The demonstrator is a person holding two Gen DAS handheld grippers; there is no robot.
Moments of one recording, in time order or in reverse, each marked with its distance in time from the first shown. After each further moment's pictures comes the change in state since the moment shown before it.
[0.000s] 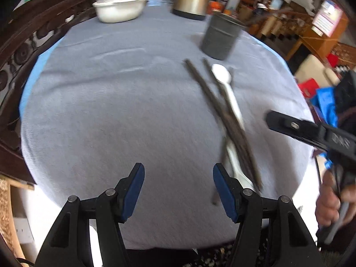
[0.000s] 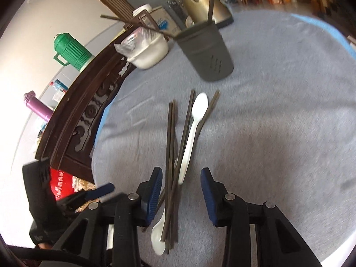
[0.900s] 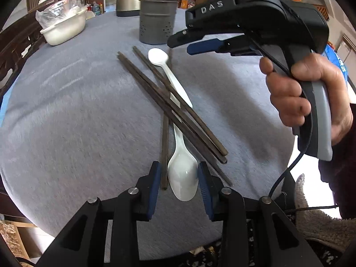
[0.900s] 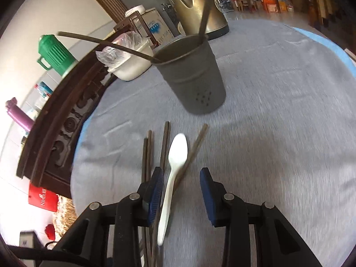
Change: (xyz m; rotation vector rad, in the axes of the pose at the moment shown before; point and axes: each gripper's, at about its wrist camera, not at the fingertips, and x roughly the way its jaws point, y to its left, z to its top) left arm 0.029 -0.061 -0.003 0.242 0.038 -0.064; right arm 0.036 -0.013 0.070 -0.039 -0.025 -0.121
